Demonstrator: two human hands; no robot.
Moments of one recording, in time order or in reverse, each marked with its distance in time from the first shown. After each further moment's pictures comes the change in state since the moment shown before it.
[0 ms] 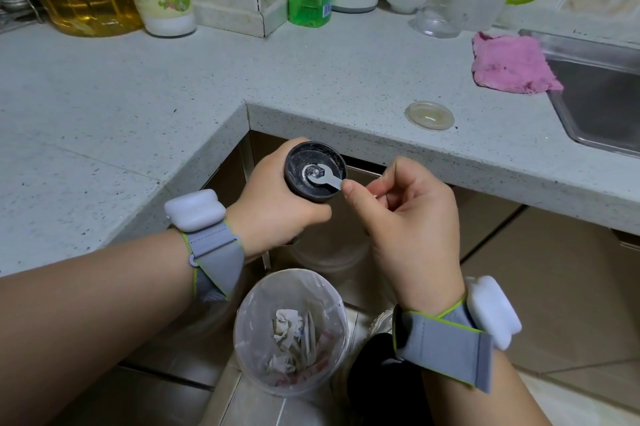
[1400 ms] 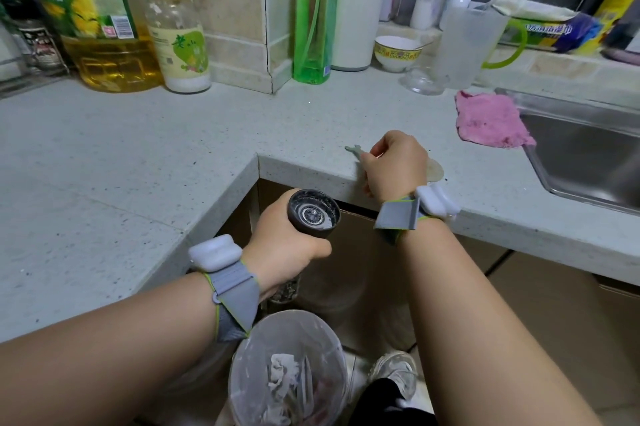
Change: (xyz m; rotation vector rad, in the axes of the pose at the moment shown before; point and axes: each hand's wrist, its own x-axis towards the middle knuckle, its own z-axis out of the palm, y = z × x) left_hand 0.006 -0.007 -0.004 -0.132 0.043 -0.182; right_hand 0.135 0.009 0.034 -0.542 0.057 0.046
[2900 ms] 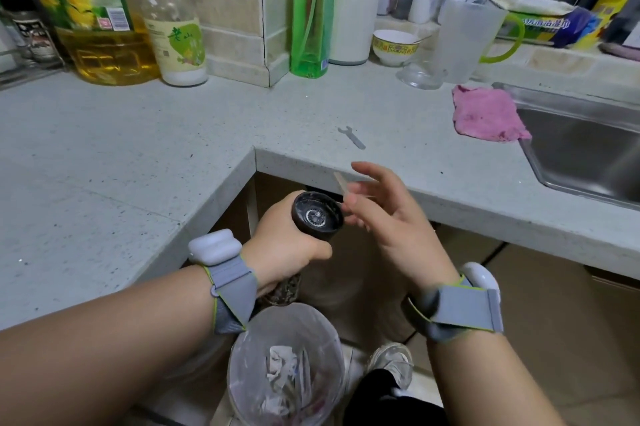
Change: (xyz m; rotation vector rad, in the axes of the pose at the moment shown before) left_hand -0.006 0.005 0.004 0.114 -0.081 -0.032; right_hand -0.090 0.020 -0.037 0.797 -0.474 0.001
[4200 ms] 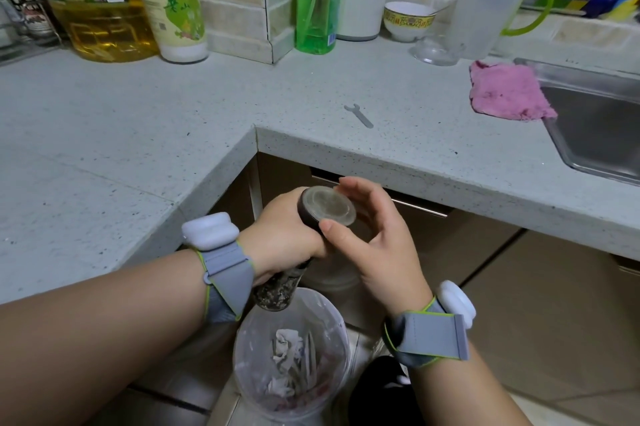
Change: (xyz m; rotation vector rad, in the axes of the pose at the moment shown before) left_hand -0.004 -0.003 0.002 0.039 -0.101 -0.045; right_hand -0.024 0.038 0.022 -0.130 0.069 -0.115
